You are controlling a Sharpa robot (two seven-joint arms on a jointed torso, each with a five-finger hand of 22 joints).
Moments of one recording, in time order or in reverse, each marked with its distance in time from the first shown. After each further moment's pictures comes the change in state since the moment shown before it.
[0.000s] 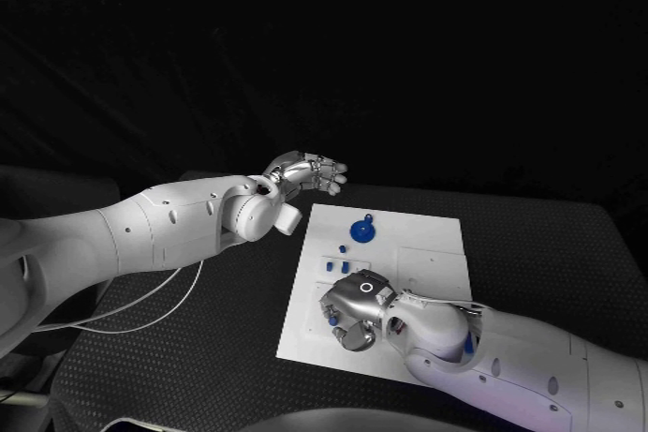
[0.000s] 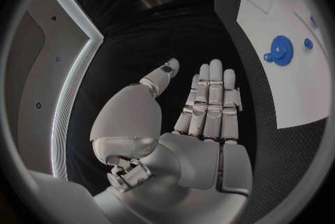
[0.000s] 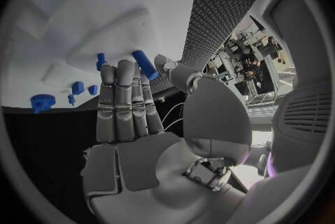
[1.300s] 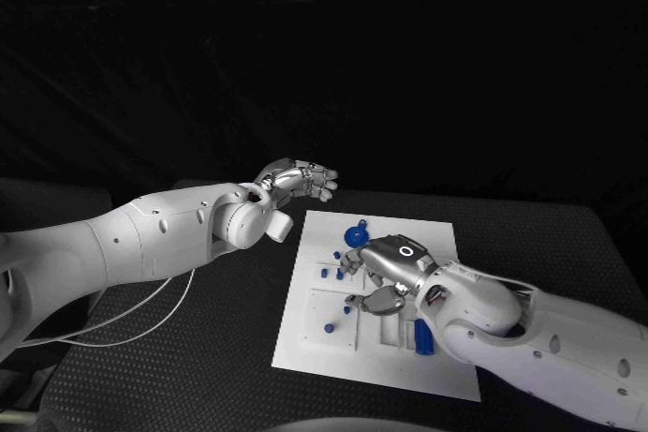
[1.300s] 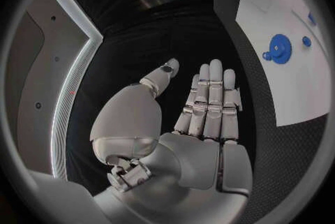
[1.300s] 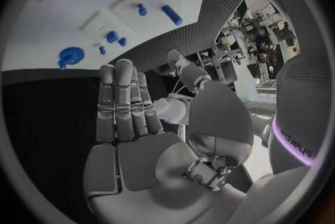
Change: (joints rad) left arm 0.000 -0.011 0.000 0.000 0.000 0.005 -0.003; left_hand 0.000 0.000 -0.003 0.003 0.000 0.000 0.000 0.000 0.000 0.000 0.000 0.000 -0.001 0.000 0.000 -0.004 0.005 0.000 0.000 0.000 0.000 0.001; right arm 0.057 -0.189 0.120 0.130 0.138 -0.120 0.003; right_hand -0.098 -0.013 -0.125 -0.046 -0.008 -0.088 0.038 -0.040 -0.013 -0.094 0.027 -0.028 -0.030 -0.030 0.019 0.017 0.013 0.000 -0.022 0.004 -0.004 0.015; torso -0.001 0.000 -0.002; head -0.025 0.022
